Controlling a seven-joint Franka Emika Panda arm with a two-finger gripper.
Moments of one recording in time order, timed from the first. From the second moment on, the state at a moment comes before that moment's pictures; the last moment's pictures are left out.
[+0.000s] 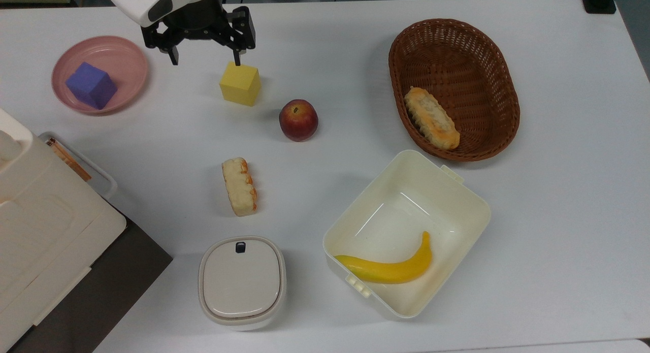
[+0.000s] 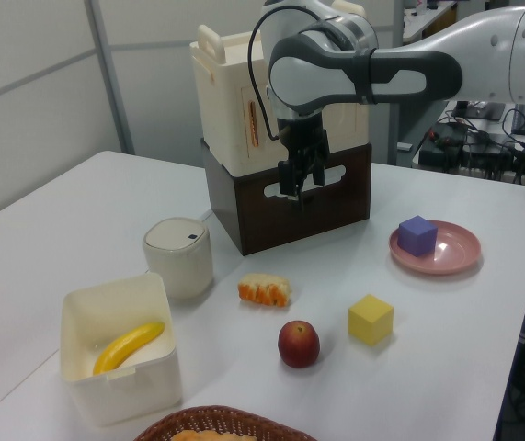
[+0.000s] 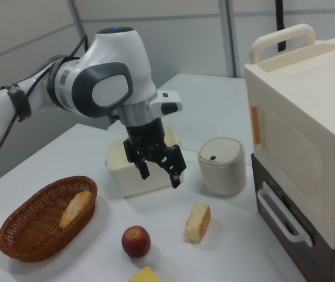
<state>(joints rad) -0.02 0.23 -0.10 -1.43 -0.05 1.63 -0.17</state>
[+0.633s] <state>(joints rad) -0.09 0.33 -0.10 -1.43 -0.06 1.73 -0.17</state>
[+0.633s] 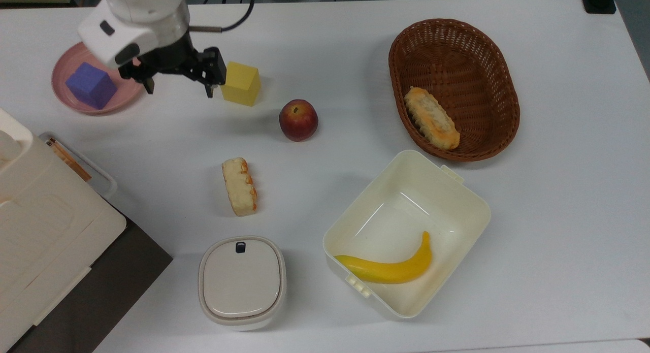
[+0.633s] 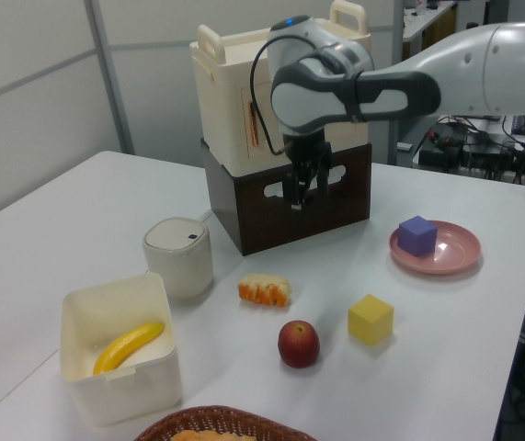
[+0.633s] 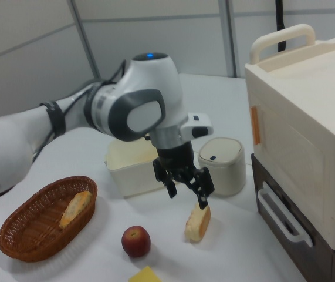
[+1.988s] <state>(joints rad) -0.08 0.25 -0.10 -1.58 -0.06 1.47 -0.18</state>
